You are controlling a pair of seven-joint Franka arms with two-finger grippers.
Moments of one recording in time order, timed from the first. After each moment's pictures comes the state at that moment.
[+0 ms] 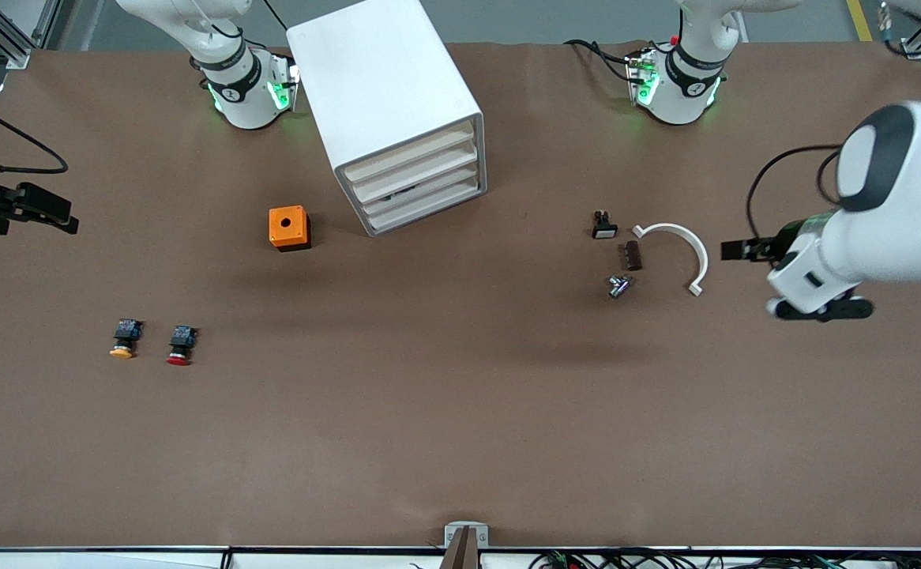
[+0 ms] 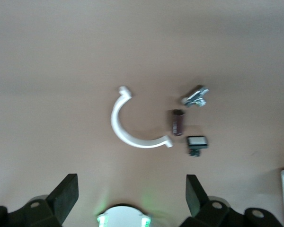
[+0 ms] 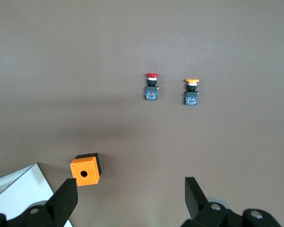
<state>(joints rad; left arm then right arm) -0.06 0.34 -0.08 -1.53 -0.04 1.49 -0.17 -0.02 0.07 -0.03 -1.51 0.00 1.52 -0.06</state>
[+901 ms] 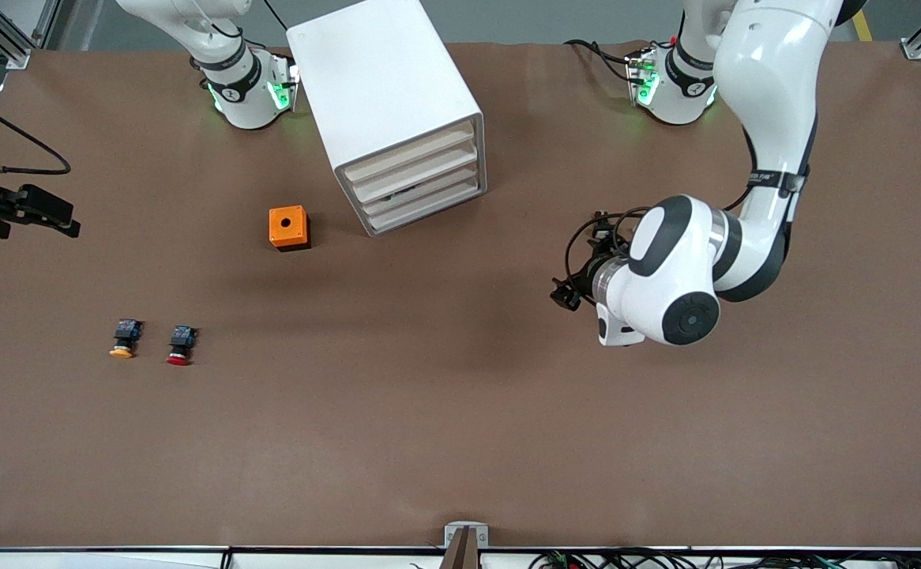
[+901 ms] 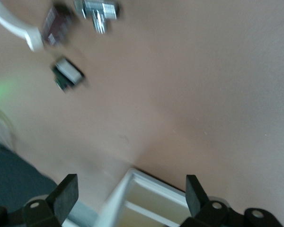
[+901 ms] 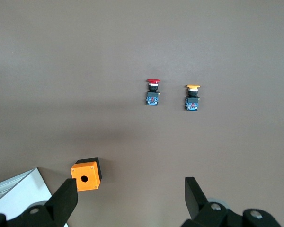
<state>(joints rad) -0.33 0.65 -0.08 -1.38 -0.43 1.57 -1.25 -0.02 0.06 -0.03 -1.53 0.00 1.54 -0.06</state>
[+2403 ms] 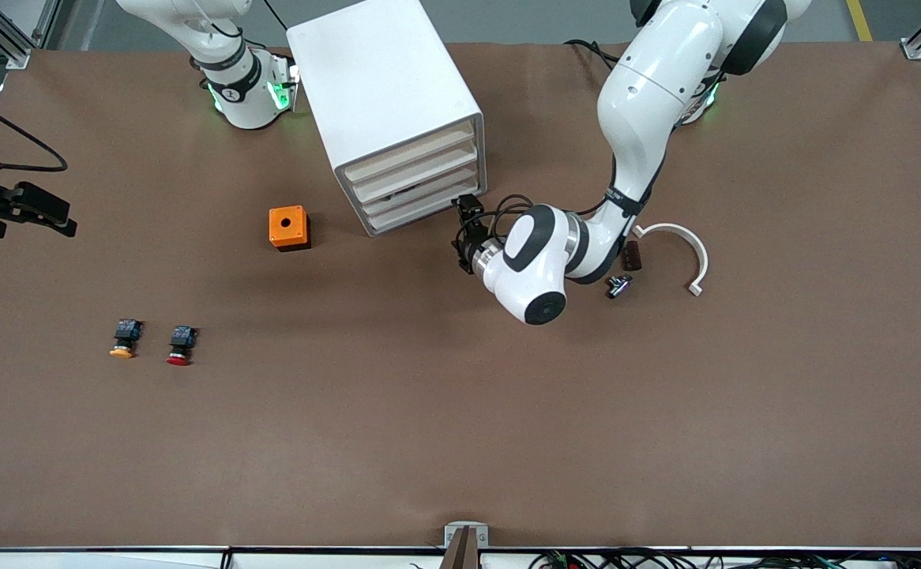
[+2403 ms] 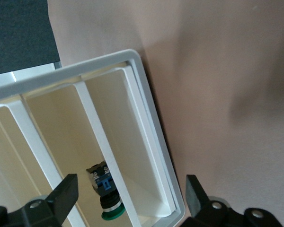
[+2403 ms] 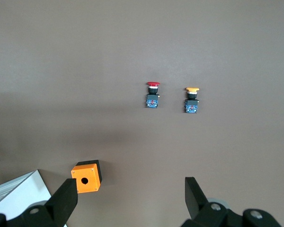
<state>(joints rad) -0.60 0.86 -0.08 -1.38 -0.84 1.70 -2.08 -0.02 0.06 -0.03 -1.52 0.00 1.55 -0.06</state>
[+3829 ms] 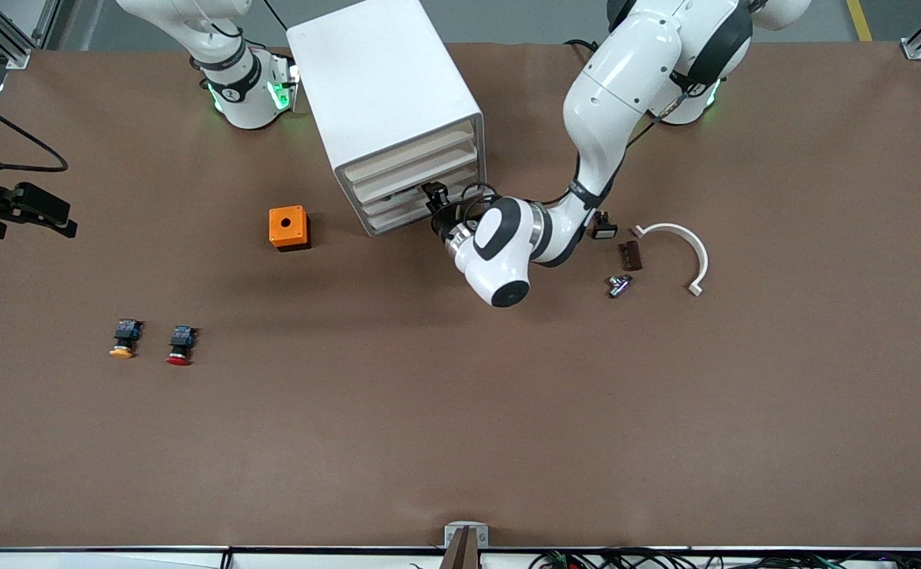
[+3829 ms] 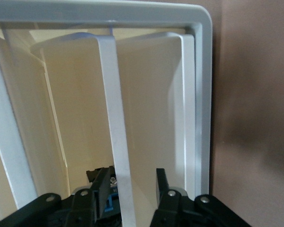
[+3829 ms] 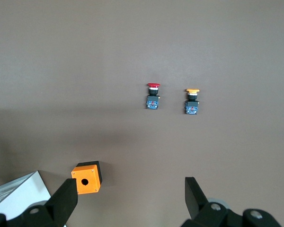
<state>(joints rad) -0.70 0.94 -0.09 -1.38 -0.99 1.70 -2.28 -0.02 0.06 -0.03 -1.52 0.00 1.55 -0.06</state>
